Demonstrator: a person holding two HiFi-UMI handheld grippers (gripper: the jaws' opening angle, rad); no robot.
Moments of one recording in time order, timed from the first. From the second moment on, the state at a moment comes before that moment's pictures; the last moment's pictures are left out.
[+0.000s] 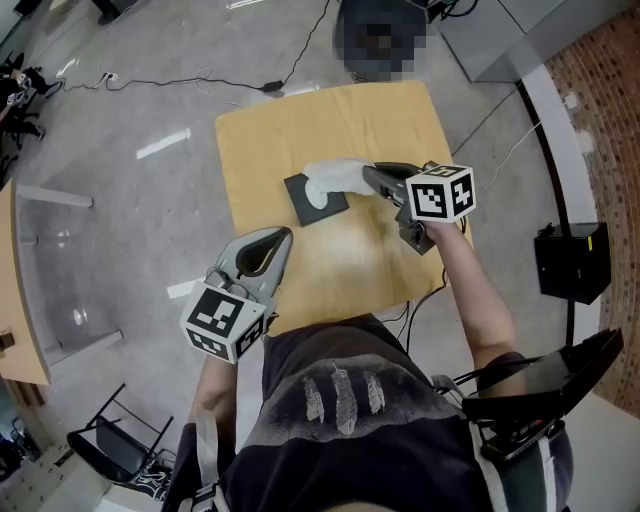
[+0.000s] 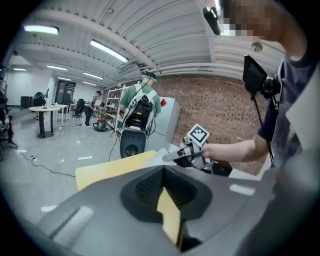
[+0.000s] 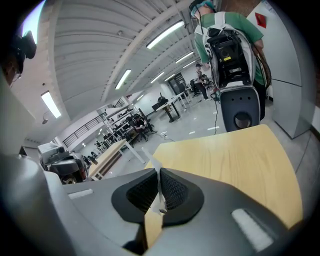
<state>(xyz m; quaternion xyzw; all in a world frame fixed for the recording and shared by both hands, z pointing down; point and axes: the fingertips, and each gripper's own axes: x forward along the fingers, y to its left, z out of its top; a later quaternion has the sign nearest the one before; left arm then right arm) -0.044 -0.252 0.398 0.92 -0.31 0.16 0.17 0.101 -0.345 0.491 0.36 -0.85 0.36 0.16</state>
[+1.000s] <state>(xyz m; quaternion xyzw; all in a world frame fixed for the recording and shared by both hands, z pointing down) 0.018 -0.226 0.407 0.93 -0.27 0.19 0.17 0.148 -0.235 0.467 0.22 -0.82 0.52 0.05</state>
